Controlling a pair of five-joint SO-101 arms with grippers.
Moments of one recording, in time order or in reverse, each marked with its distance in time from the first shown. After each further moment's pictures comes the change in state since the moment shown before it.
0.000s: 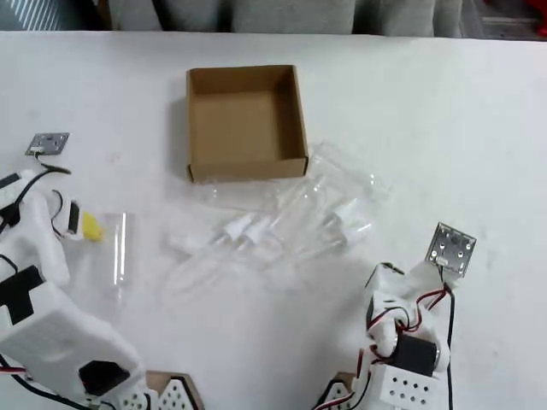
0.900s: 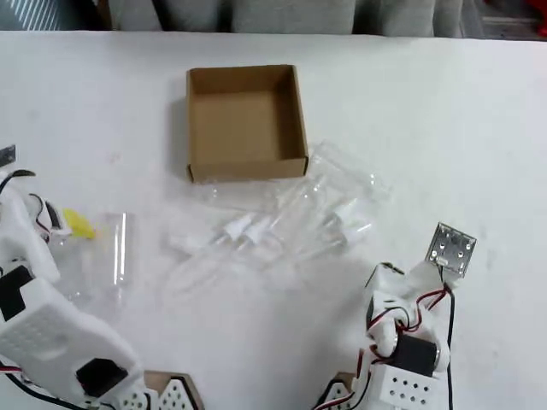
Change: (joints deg) left arm -4.7 1.5 -6.5 11.3 19.0; right arm 0.0 0.0 0.0 0.0 0.0
